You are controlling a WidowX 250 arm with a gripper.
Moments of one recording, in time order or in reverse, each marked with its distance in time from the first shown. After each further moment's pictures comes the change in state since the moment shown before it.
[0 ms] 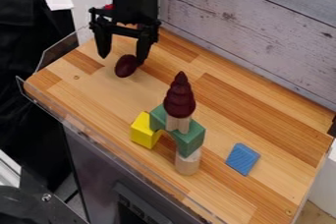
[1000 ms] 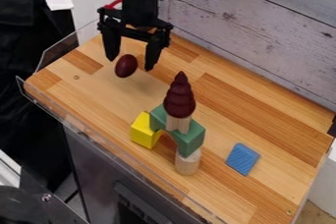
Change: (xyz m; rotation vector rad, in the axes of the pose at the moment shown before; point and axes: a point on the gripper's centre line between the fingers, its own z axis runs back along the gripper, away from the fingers) arm -0.022 -0.019 0.013 0.020 -0.032 -0.059
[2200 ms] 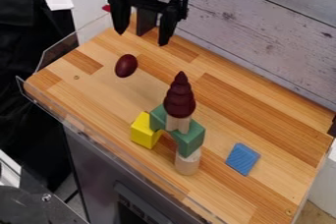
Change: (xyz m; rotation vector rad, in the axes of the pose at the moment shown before) arm -0.024 -0.027 0.061 0.016 -0.141 -0.011
